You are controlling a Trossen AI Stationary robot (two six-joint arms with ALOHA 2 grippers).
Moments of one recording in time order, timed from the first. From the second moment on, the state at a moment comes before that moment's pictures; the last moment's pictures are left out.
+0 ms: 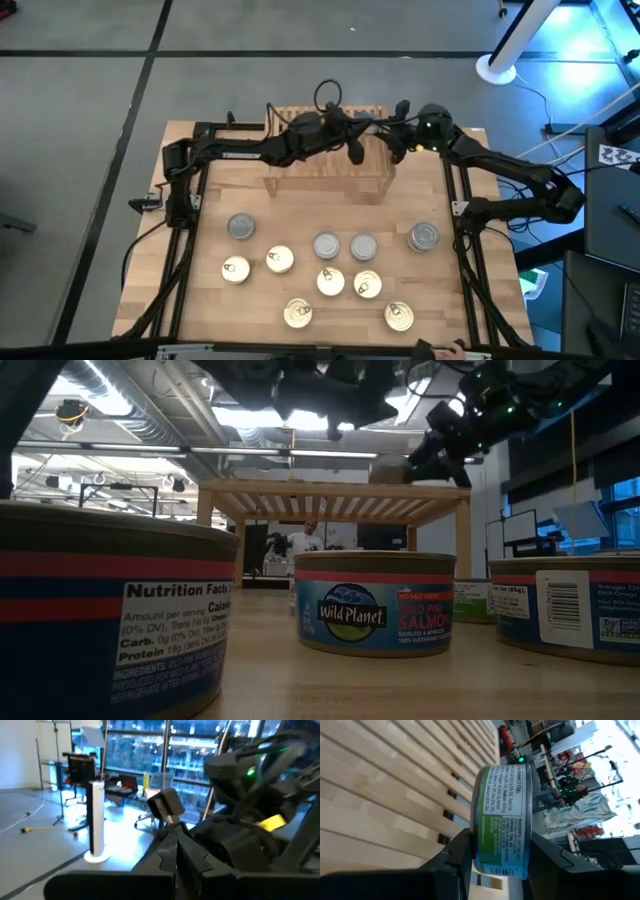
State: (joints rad) left arm 0.31 1.91 1.45 0.52 -0.18 -0.10; right arm -0.70 1.18 0.76 0.10 -0.22 -1.13
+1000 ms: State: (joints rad) left arm 0.30 1.91 1.45 0.28 -0.16 -0.16; right arm -0.70 1.23 0.76 0.10 -0.20 -1.14
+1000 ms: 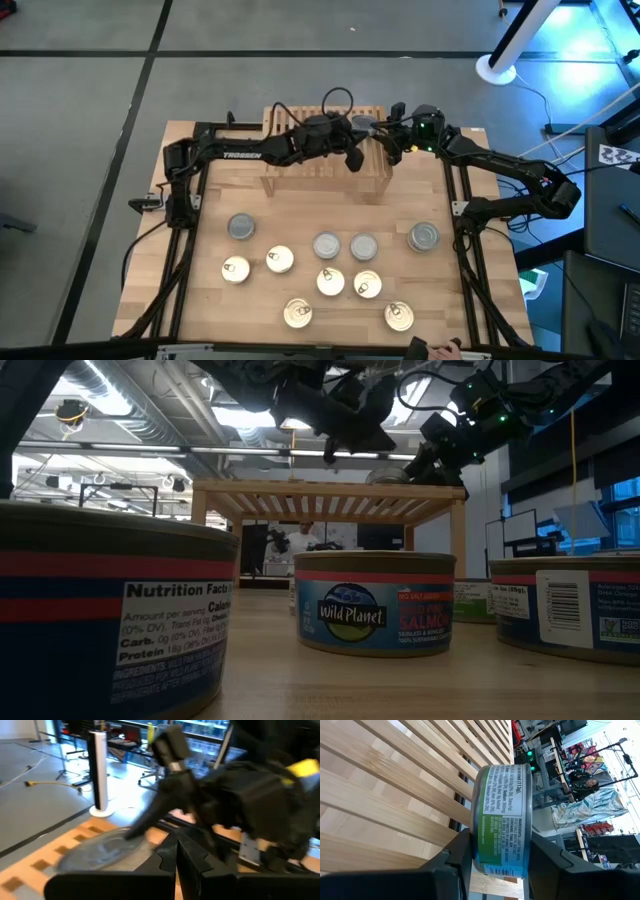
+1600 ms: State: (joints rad) left arm 0.25 1.91 1.45 0.28 -0.25 -0.24; right arm -0.70 1.23 0.76 0.10 -0.21 -1.17
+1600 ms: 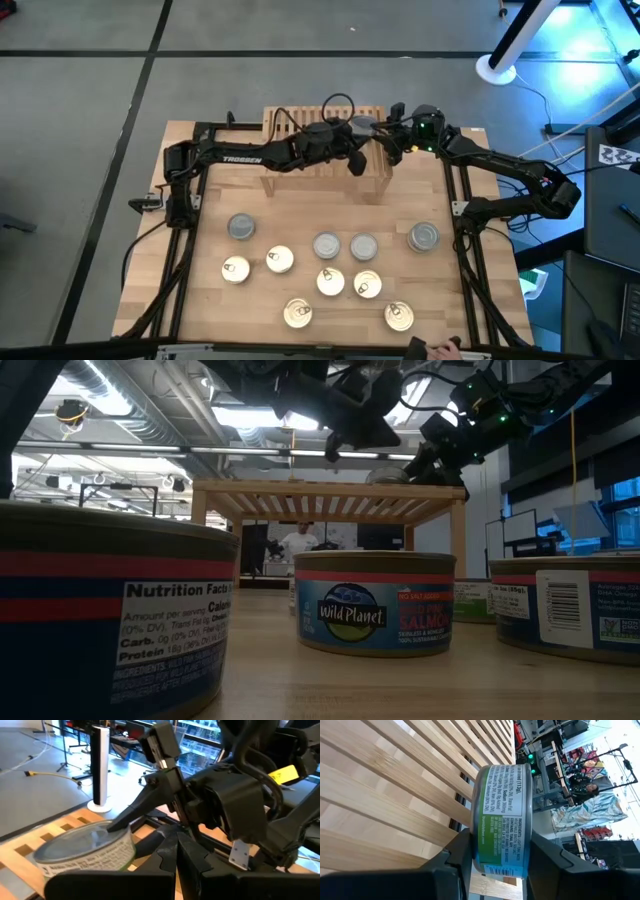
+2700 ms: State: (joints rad) left arm 0.28 1.90 1.45 0.14 -0.30 -0.29; right arm -0.70 1.23 0.76 0.12 -0.36 -1.24
